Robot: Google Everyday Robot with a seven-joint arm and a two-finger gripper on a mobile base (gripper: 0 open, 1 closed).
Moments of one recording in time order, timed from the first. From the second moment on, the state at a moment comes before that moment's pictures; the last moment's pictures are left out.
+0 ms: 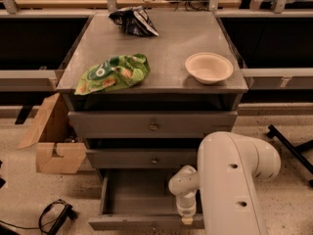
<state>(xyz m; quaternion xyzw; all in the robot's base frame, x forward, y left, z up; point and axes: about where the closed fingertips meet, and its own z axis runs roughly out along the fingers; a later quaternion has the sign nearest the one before) 0.442 -0.154 0.198 0.66 -0.73 -0.05 0.15</state>
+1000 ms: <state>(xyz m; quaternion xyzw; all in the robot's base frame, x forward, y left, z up) 0.434 -0.158 0.195 0.66 -0.73 -0.06 0.15</state>
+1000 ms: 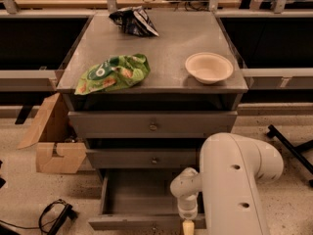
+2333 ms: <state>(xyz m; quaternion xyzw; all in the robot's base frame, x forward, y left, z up) 0.363 -0.183 0.189 0.62 -0.76 -0.10 0.17</state>
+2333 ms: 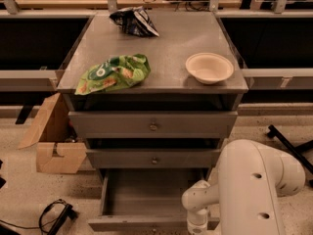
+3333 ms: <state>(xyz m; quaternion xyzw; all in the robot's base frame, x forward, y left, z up) 0.359 -0.180 0.192 0.61 -0.76 -0.11 0.17</state>
